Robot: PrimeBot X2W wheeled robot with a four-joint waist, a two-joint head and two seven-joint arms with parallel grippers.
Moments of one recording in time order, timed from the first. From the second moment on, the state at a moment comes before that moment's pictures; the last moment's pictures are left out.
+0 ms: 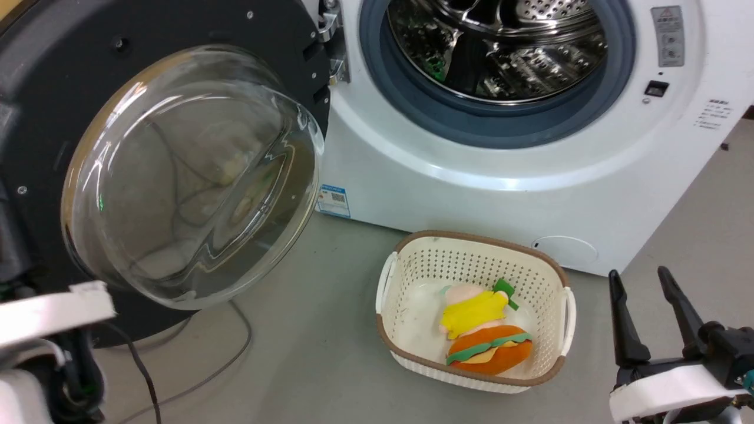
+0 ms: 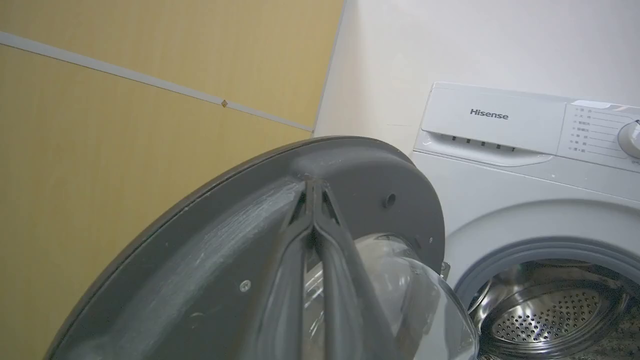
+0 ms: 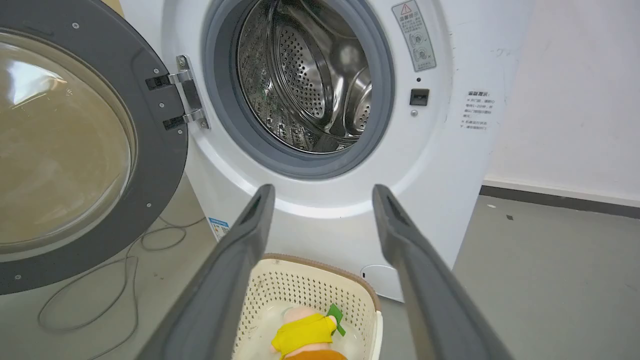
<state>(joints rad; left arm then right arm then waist) -0.22 0.05 0.35 -0.20 -0.29 -0.06 -0.14 0.01 -0.05 -0.09 -0.02 0.10 0.13 -0.14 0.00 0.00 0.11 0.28</state>
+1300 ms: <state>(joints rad) -0.60 0.50 0.45 0.41 -1.01 -0.11 0.53 -0.05 -0.05 -0.14 0.00 0.12 0.13 -0.23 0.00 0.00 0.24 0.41</state>
